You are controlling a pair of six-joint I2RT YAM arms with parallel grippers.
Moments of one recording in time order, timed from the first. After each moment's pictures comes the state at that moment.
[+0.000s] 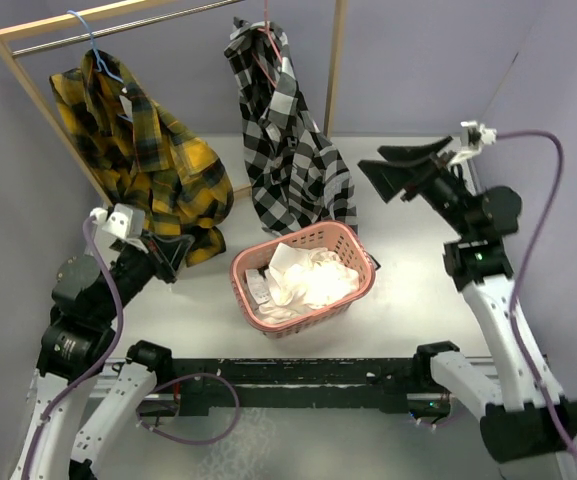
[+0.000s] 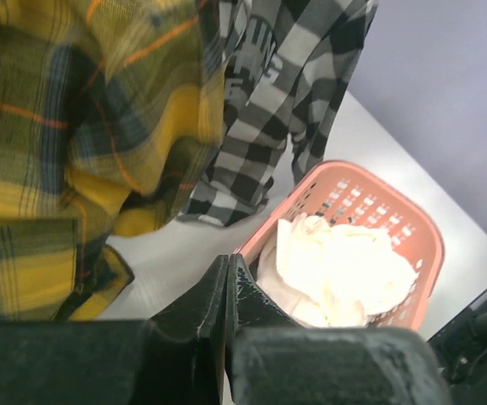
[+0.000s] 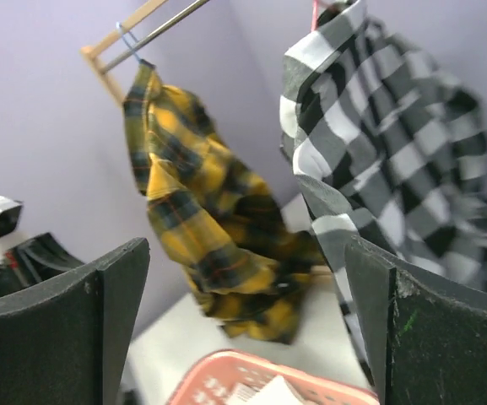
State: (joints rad) left arm -0.30 0.42 0.88 -0.53 0.24 -0.29; right arm 0.15 0.86 0.99 0.25 -0.55 0.65
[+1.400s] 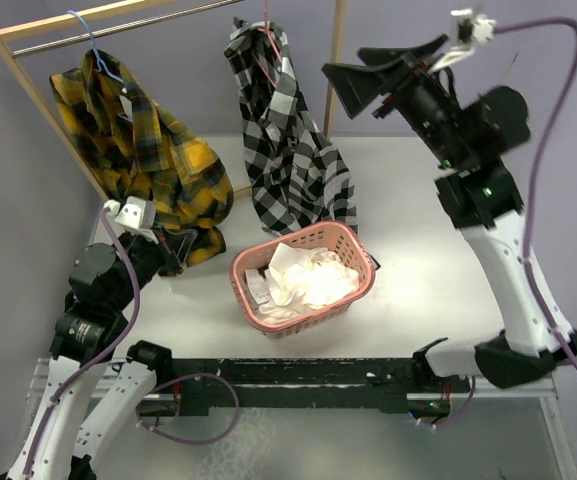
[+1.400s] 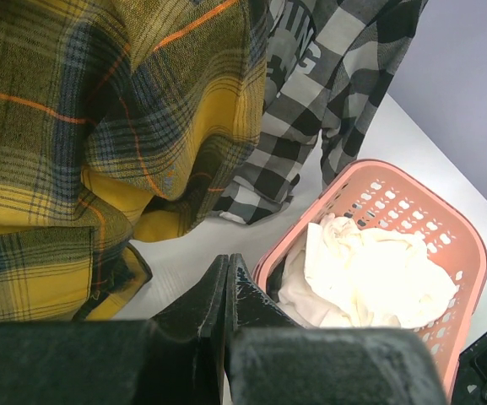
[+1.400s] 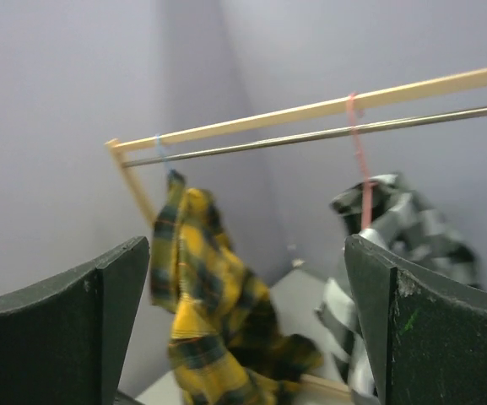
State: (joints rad) left arm -0.30 0.50 0.85 -0.45 0.20 -0.25; right arm 0.40 1.43 1.87 -0.01 -0.38 0.57
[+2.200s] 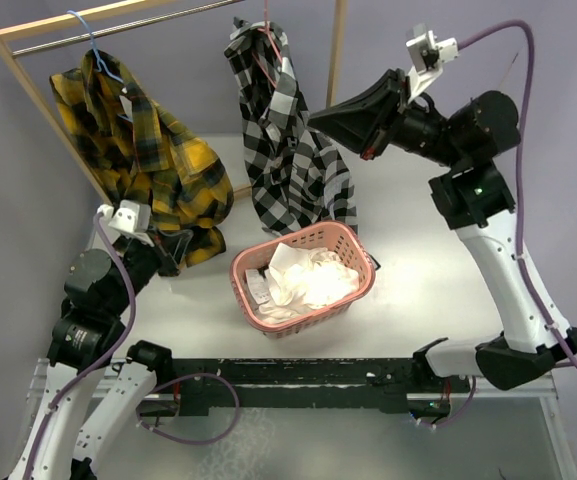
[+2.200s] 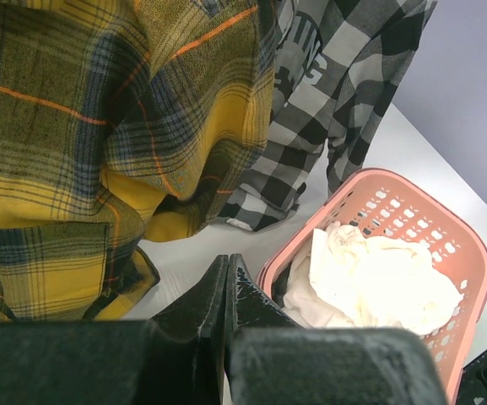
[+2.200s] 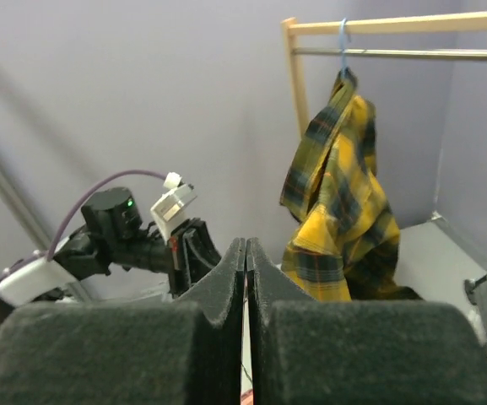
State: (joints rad) left arm -0.30 0.47 0.85 -0.46 0.17 -0.25; right arm 0.47 1.33 1.74 0.07 -0.80 0.56
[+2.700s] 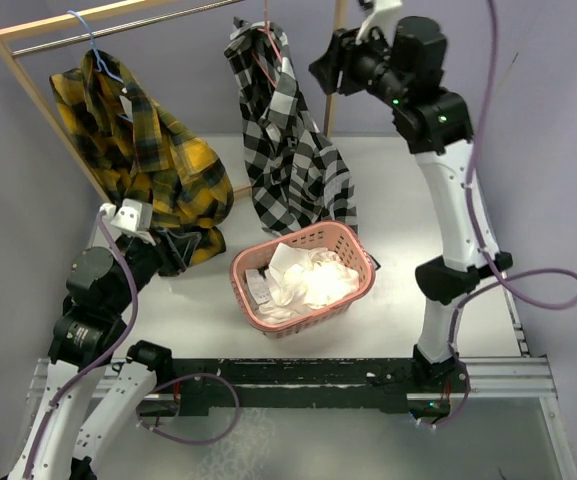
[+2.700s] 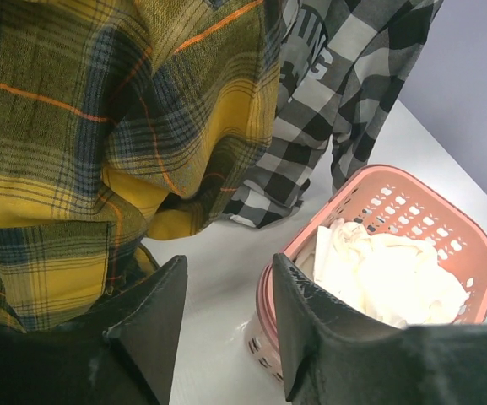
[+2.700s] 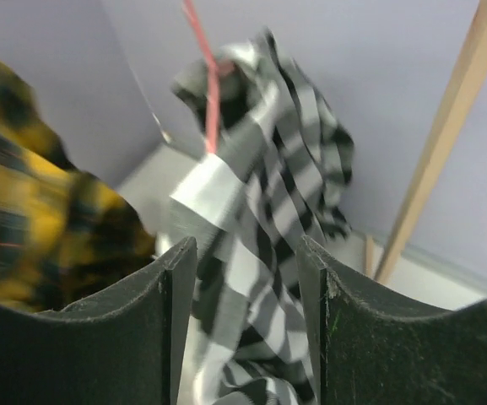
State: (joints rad) left arm -0.30 0.48 0.85 -0.46 0.16 -0.24; right arm 0.45 1.88 2.65 -0.75 -0.17 0.13
